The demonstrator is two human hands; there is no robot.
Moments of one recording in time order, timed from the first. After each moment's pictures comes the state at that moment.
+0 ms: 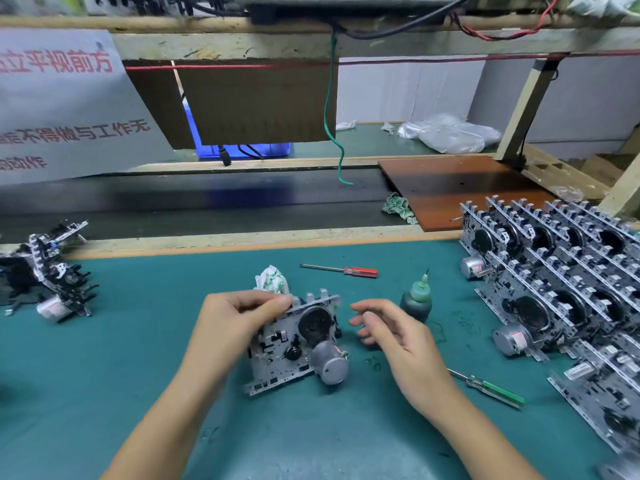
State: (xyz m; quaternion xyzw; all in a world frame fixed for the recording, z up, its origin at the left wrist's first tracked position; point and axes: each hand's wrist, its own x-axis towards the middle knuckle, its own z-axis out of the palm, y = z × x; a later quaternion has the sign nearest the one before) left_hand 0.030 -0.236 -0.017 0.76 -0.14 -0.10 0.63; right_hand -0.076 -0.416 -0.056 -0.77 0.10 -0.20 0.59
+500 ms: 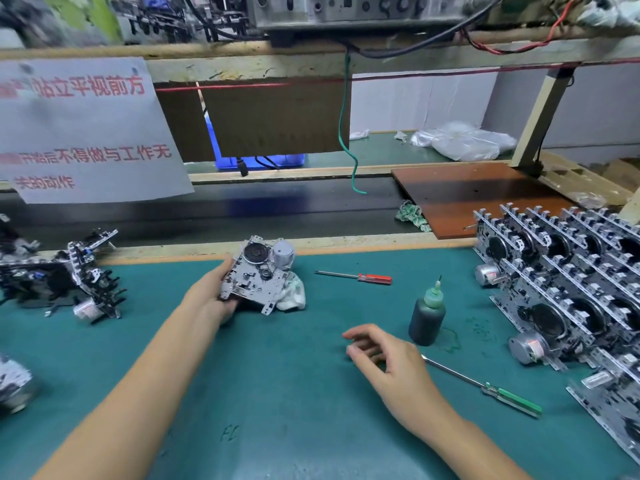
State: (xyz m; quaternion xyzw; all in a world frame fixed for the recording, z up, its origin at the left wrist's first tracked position) left_hand 0.140 -0.230 -0.029 0.44 0.23 -0.25 0.83; right_hand -0.073 -0.396 -0.069 -0.85 0.09 -0.16 0.50
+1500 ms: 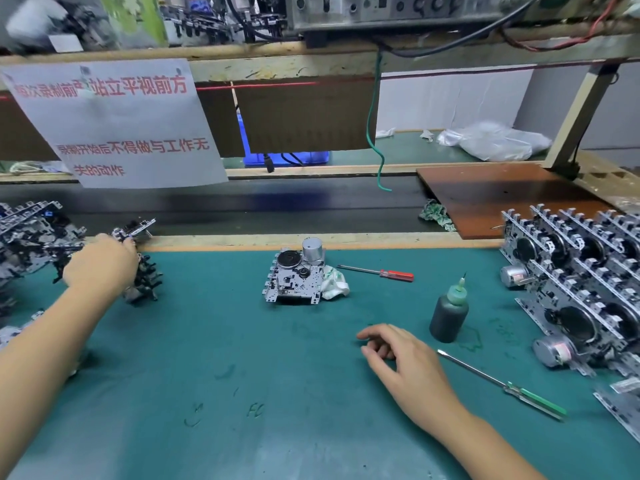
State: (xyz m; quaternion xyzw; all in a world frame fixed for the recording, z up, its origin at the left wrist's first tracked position) left_hand 0.177 -0.089 0.010 0.98 0.15 0.10 0.11; right_hand -0.071 -0.393 -0.076 -0.92 0.04 -0.16 0.35
